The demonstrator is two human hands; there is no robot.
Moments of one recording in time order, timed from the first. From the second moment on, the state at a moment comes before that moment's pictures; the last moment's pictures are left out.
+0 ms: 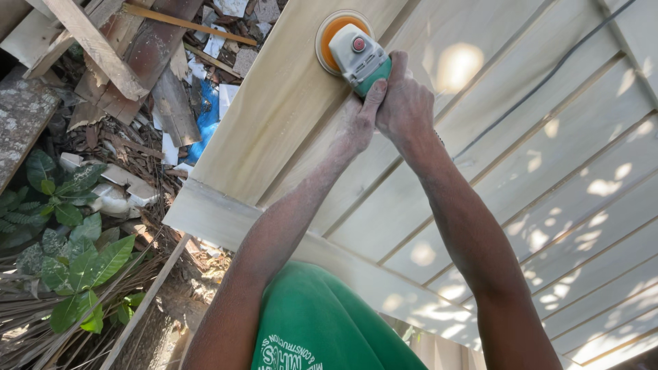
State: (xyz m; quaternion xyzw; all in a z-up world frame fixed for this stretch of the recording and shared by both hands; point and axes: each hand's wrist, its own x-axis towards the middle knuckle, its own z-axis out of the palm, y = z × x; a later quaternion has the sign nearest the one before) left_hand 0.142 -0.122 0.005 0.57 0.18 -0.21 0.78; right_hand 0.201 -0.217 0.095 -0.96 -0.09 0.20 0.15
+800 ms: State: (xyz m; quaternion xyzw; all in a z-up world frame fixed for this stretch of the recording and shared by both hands) left_hand 0.263 -0.139 0.013 0.91 -0.14 0.00 0.39; right_hand 0.444 -0.358 0.095 -0.97 0.10 0.17 0.12
